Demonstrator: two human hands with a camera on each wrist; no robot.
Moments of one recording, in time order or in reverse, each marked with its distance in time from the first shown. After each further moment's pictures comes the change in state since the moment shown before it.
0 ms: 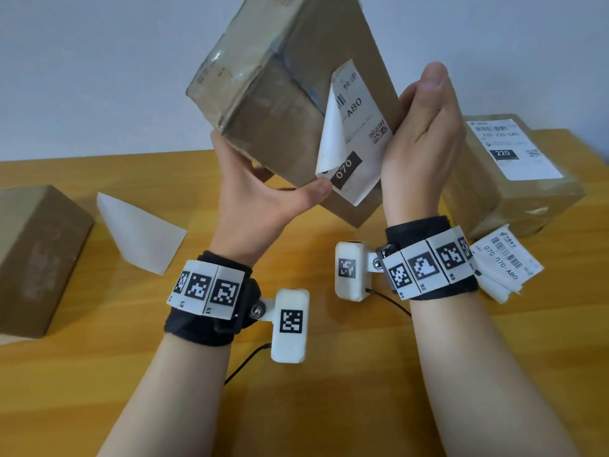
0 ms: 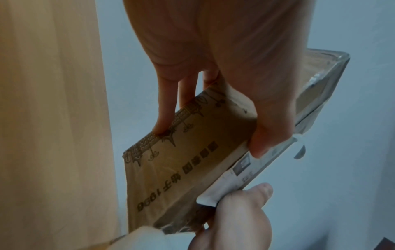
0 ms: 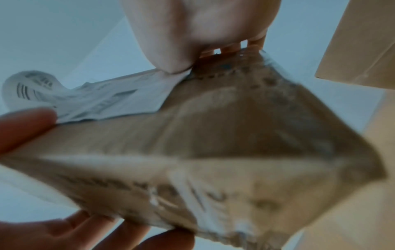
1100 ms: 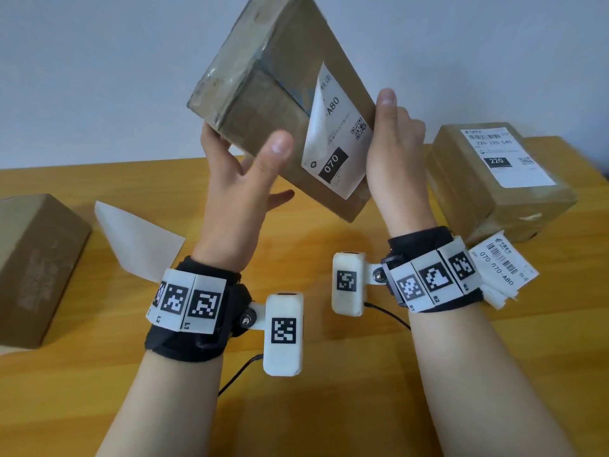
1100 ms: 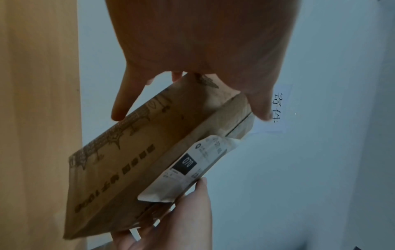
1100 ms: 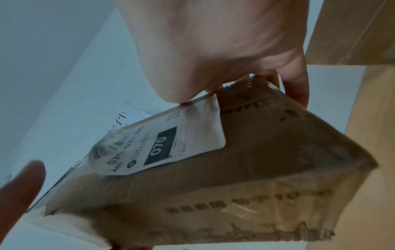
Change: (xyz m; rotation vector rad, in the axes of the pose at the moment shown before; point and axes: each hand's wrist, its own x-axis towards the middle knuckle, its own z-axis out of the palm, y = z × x) left_hand 0.002 0.031 -0.004 -0.184 -0.012 -0.190; right_hand 0.005 -0.006 -0.003 0.029 -0.490 0.440
